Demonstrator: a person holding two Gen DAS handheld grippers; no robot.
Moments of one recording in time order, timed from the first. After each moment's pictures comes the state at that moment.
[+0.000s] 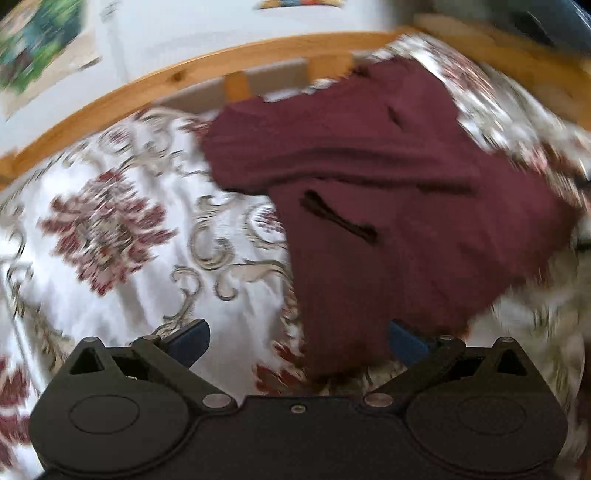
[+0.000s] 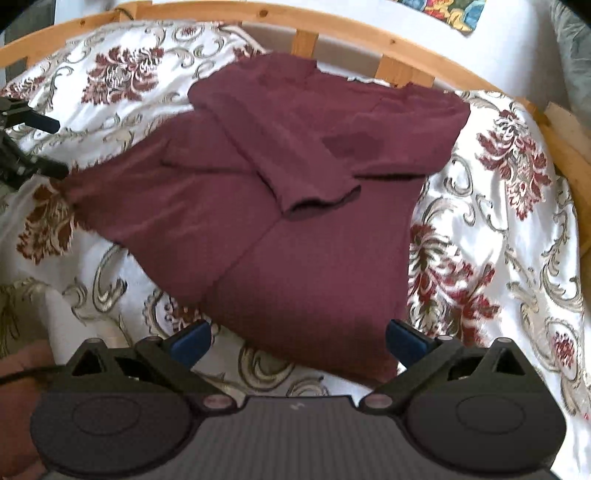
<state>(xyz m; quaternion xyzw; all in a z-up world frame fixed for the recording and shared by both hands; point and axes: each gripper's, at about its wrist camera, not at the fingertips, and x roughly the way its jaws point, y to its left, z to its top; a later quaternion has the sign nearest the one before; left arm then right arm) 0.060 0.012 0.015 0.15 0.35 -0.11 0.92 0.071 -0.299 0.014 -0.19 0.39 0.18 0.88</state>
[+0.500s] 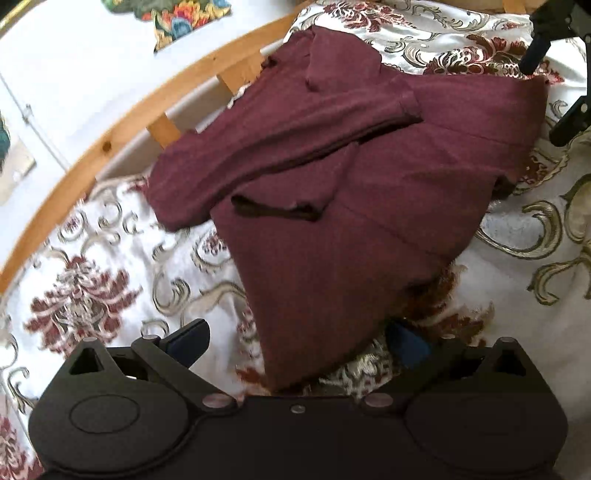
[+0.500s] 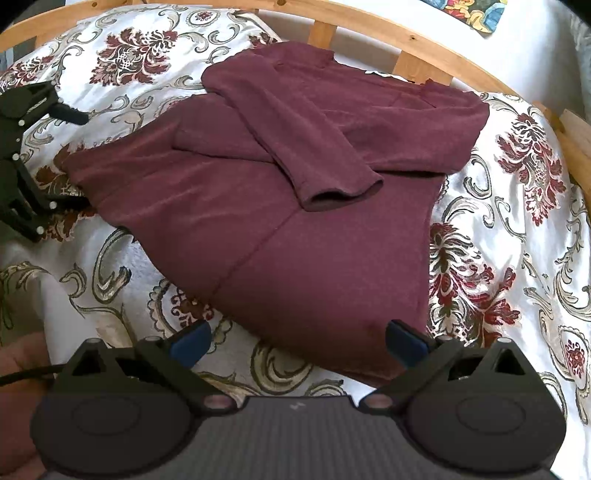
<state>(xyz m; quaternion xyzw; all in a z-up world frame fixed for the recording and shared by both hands) 0.054 -0.039 -0.030 0.33 0.30 -0.13 0.89 0.073 -0.287 0.003 -0.21 0.39 0.19 0.88</state>
